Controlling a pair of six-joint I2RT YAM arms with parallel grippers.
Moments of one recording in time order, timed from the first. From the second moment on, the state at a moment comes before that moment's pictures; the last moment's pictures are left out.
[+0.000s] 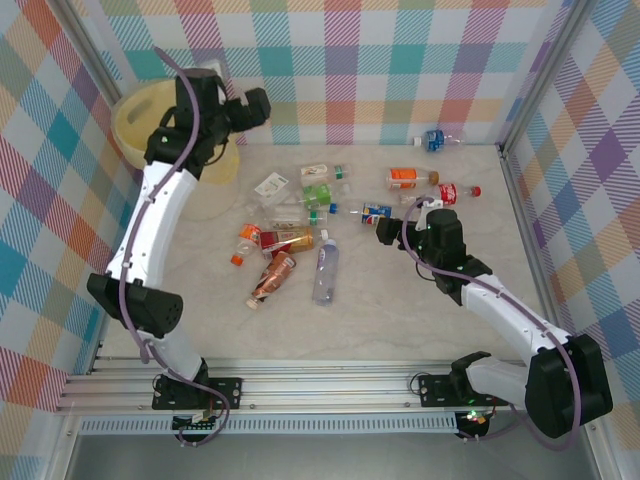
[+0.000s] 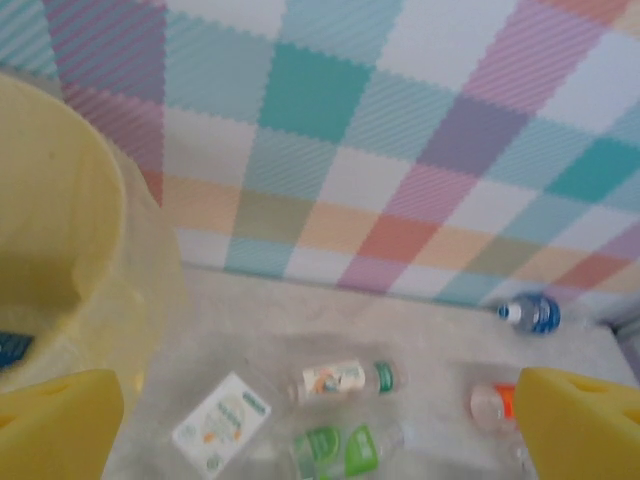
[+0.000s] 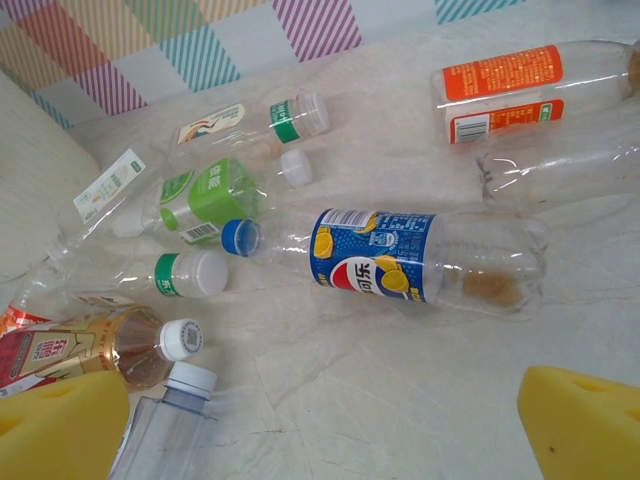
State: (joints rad) left arm -0.30 1.70 2.03 -0.73 -0.12 -0.37; right arm 0.38 1.13 0.66 0.01 0.00 0.42
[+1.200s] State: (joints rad) left arm -0.63 1.63 1.03 -0.72 -0.18 -0.37; right arm 0.38 1.18 0.66 0.09 0.08 0.46
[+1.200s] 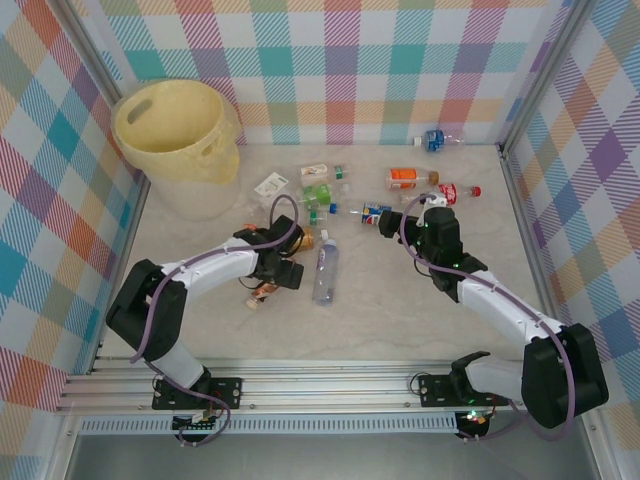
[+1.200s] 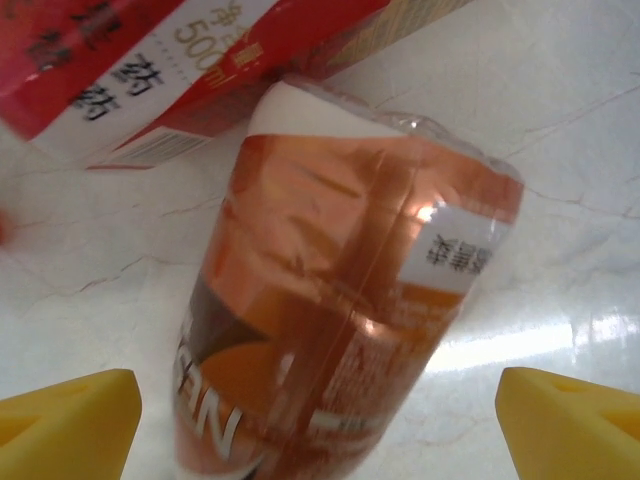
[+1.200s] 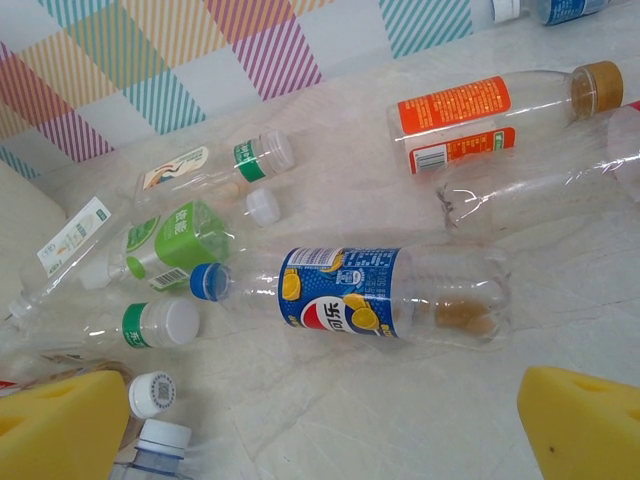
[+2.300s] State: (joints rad) left arm -0.63 1.54 1.02 -0.55 -0.08 -0.37; right arm 0.38 1.15 0.65 0.22 -0.13 0.35
